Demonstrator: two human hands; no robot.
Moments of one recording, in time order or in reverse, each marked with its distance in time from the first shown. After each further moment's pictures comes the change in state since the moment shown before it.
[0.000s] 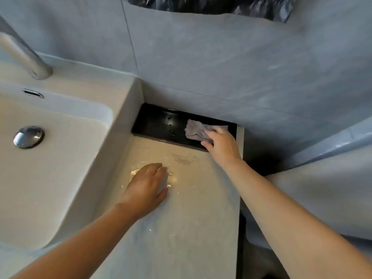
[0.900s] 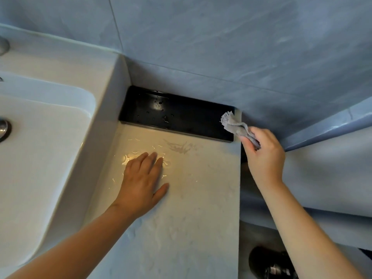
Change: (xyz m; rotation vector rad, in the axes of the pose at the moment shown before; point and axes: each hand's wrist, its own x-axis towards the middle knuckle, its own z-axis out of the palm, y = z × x) left_hand 0.000 -0.009 0.027 0.158 -0.015 -0.019; right_hand -0.087 0.034 -0.039 0.117 0.512 0.129
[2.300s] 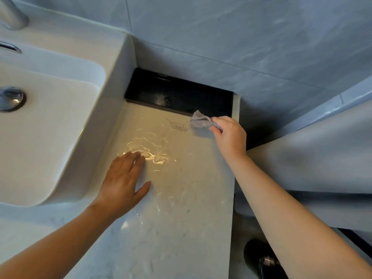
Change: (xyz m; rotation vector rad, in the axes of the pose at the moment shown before) left_hand -0.080 -0.015 0.006 -0.042 0.004 -0.038; right_hand -0.022 -0.030 0.045 -0.001 -0.253 -0.044
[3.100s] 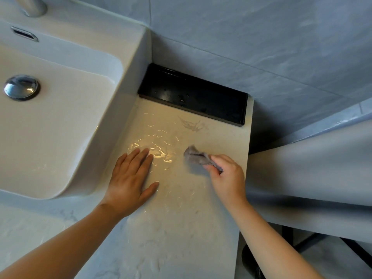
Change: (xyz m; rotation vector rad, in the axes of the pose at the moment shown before) left_hand -0.004 -0.012 0.017 -0.008 0.041 0.011; right_hand -0.091 -0.042 0.006 0.275 -0.126 0.070
